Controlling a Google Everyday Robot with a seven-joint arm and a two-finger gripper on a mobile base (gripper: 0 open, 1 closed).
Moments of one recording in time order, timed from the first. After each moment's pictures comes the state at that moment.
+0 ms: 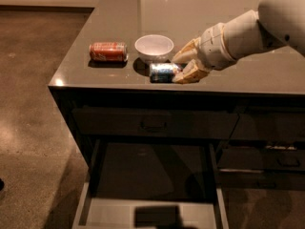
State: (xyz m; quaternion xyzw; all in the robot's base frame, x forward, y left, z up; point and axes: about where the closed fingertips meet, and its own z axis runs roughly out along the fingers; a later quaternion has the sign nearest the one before) arm 0.594 -0.093 0.910 -0.68 0.60 0.06 0.41
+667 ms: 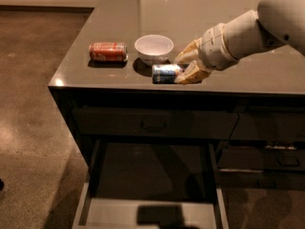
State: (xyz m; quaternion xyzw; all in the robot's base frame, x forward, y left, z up) arm 0.596 -0.098 0.907 -0.68 0.61 0.06 0.40
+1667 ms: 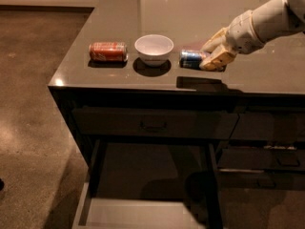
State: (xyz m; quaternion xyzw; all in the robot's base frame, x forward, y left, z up) arm 0.652 -0.184 0.910 -0.62 0.68 0.08 0.38
